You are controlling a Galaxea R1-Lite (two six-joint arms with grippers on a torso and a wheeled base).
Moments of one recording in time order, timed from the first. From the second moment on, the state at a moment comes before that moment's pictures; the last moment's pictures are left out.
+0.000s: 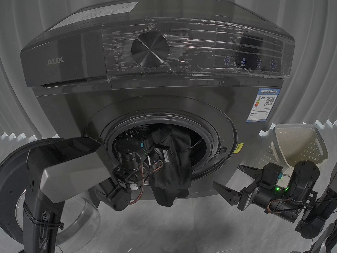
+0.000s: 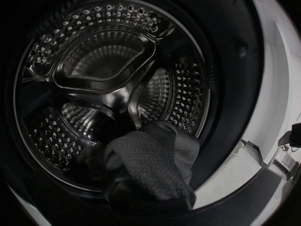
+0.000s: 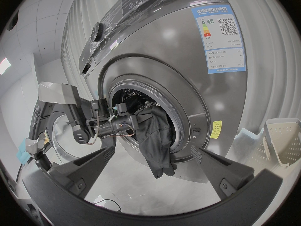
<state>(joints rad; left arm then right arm) -0.56 2.41 -1.00 -1.45 0.10 -0.15 0.66 1.82 -0.14 -1.54 -0.03 0.14</state>
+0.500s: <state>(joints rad) -0.52 2.59 -1.41 -1.28 0.12 -0.13 0.66 1.82 -0.14 -1.54 -0.02 0.13</state>
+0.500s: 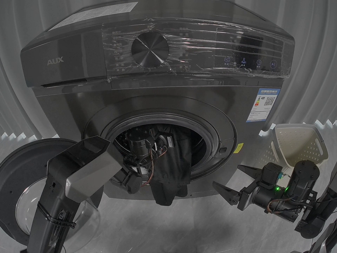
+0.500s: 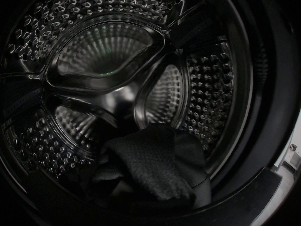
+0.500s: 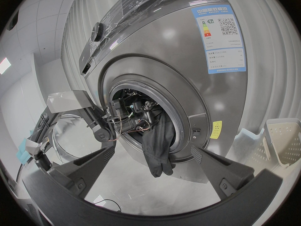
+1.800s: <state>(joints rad) -0.50 2.49 -1.37 -0.95 0.14 -0.15 0.66 1.83 -0.15 -1.54 -0.02 0.13</state>
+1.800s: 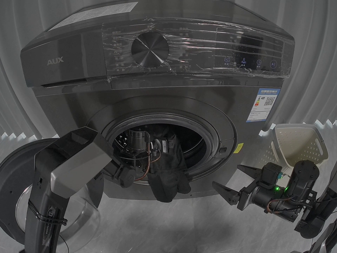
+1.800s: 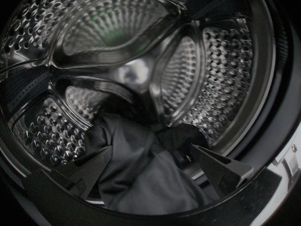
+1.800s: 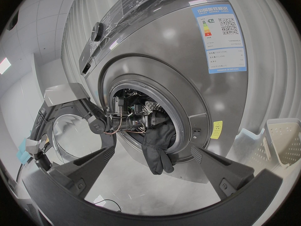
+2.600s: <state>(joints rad) -0.55 2.41 -1.17 -0.77 0.05 -0.05 0.66 1.83 -0.15 -1.54 -0.02 0.13</state>
